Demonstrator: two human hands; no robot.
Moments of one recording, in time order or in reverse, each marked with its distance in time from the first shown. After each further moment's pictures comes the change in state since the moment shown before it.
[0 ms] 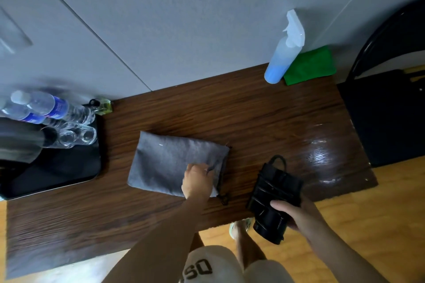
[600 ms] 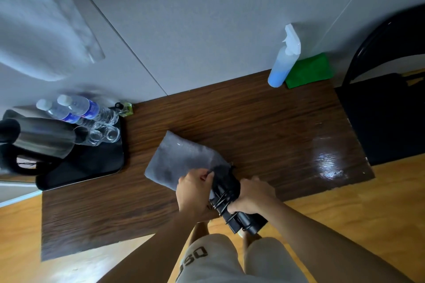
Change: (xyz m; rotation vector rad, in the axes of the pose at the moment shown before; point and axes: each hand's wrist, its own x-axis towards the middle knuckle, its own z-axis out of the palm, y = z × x) left_hand -0.082 -0.019 -0.073 -0.066 0.165 0.212; right_hand -0.008 -0.032 0.113 -1.349 -0.102 -0.132
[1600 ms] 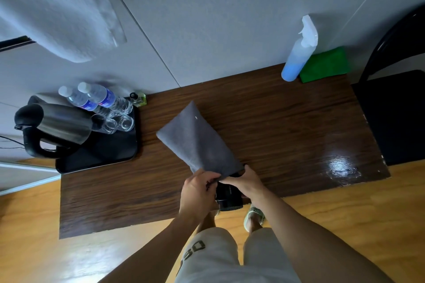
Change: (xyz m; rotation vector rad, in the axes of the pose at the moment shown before) left_hand -0.032 -0.032 -0.013 -0.013 -0.009 0.224; right_hand 0.031 -0.022 0.038 1.083 -0.012 0.008
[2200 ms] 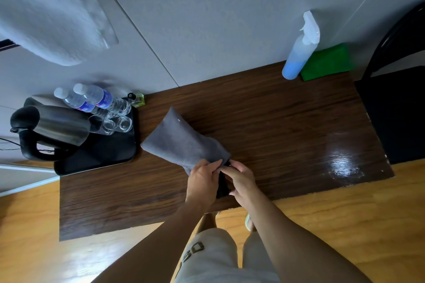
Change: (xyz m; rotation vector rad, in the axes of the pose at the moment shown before) left_hand 0.032 0.009 0.013 0.080 -0.085 -0.022; right_hand 0.011 -0.007 0.020 0.533 -0.037 0.052
